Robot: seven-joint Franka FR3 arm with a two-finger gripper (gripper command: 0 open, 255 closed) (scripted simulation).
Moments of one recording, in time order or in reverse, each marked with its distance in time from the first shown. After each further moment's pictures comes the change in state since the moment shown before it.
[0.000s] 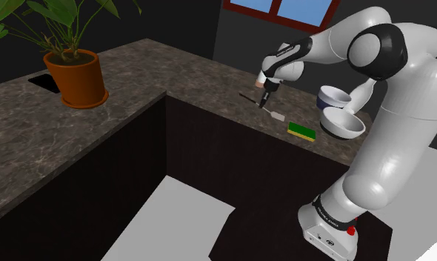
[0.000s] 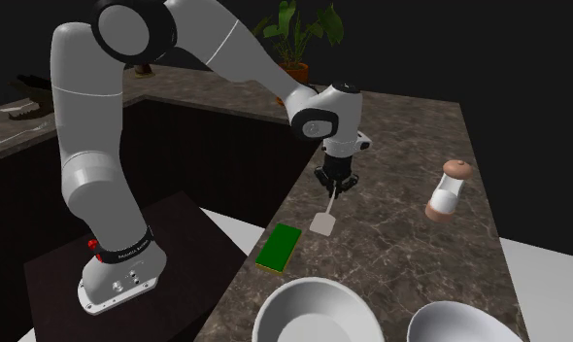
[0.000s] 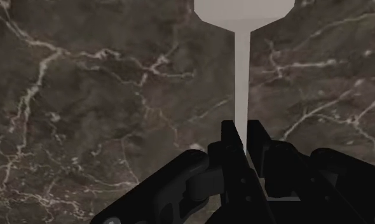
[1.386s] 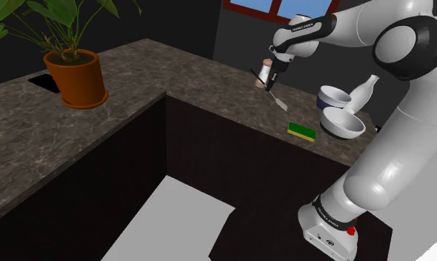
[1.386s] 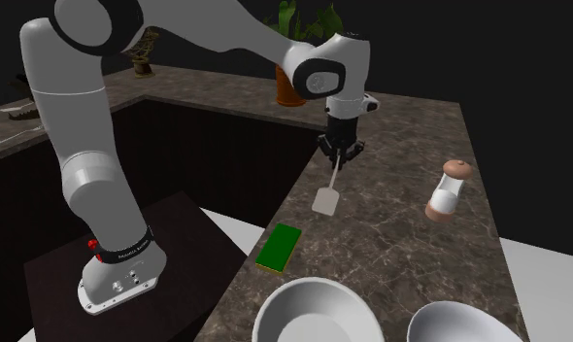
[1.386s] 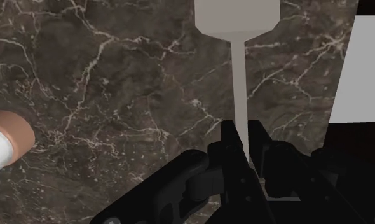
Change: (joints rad) arm 0.023 -0.152 -0.030 0.101 -0.096 -0.237 0.073
